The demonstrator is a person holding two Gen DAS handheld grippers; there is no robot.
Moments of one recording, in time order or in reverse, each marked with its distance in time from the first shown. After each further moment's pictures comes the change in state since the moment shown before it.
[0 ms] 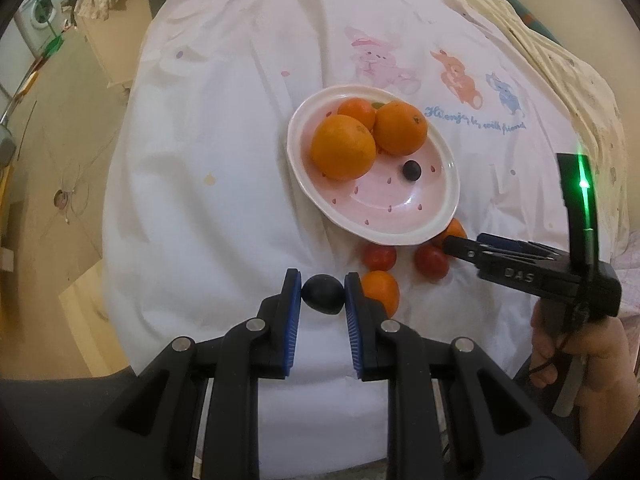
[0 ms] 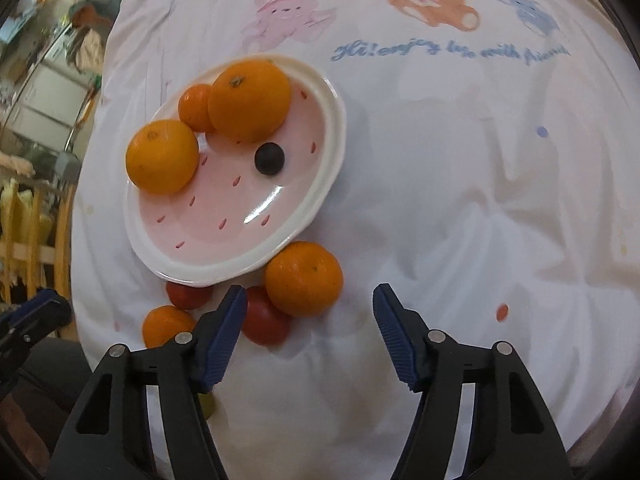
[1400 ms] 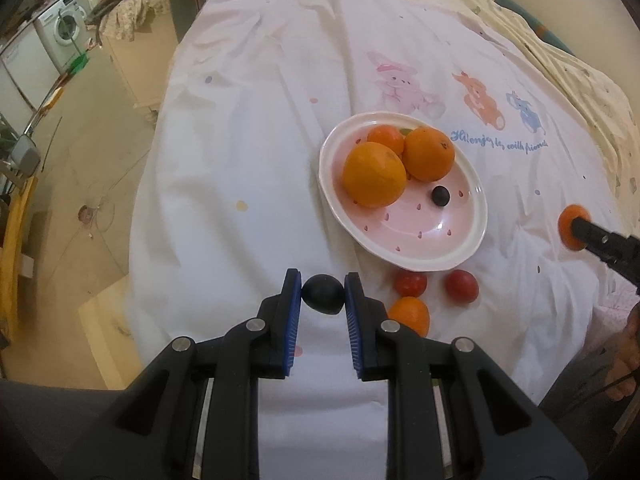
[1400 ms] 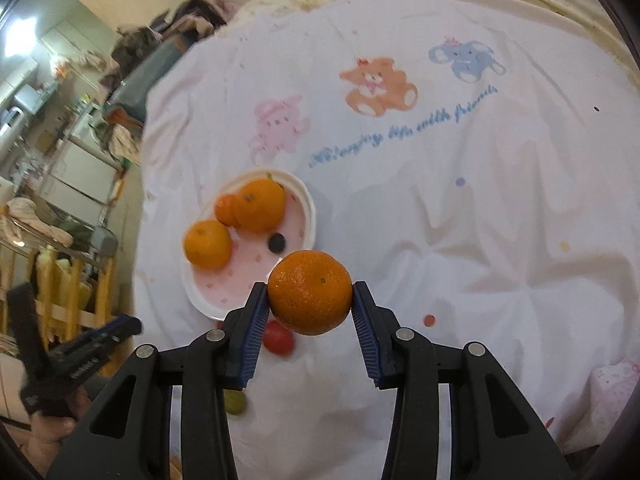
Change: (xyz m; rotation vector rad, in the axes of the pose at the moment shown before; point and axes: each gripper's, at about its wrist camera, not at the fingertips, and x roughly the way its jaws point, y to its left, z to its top) left arm -0.003 0.008 -0.001 -0.008 -0.103 0.101; right arm -0.102 -0.042 -0.017 0.126 -0.294 0.144
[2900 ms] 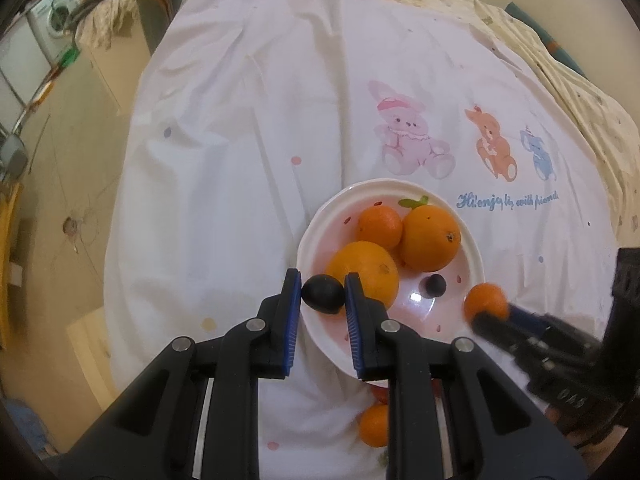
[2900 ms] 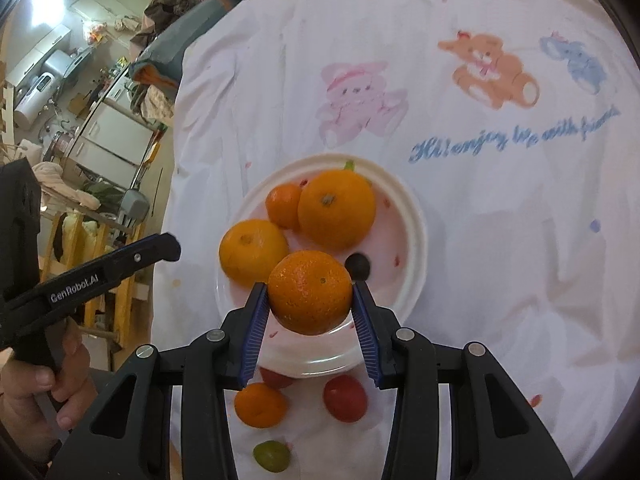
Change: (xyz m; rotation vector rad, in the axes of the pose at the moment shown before) left arm 0.044 -0.012 0.096 -0.045 0.030 -0.044; right arm 0.100 0.051 0.029 -0.107 0.138 0.136
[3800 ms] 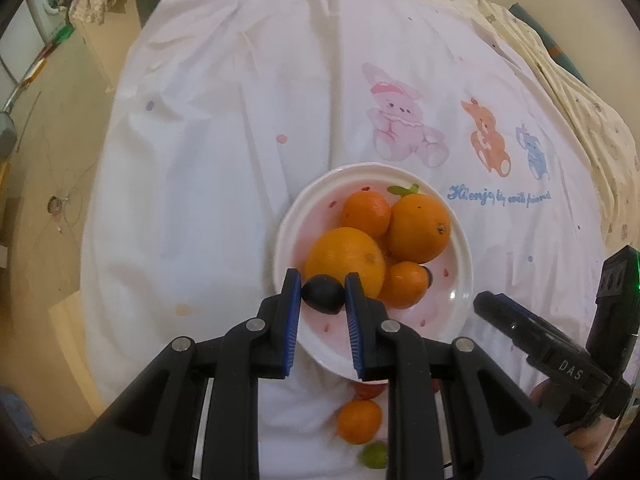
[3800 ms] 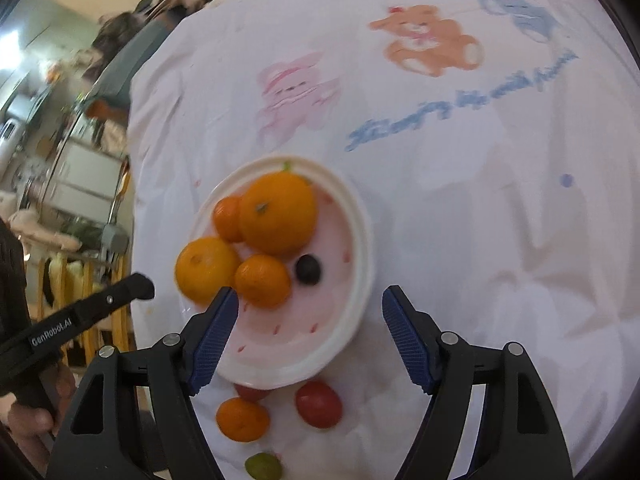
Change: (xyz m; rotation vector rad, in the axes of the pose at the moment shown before) left arm 0.012 -0.003 -0.002 -0.043 0.056 -0.058; right arm -0.004 -0.037 -0.001 0.192 -0.034 -0.089
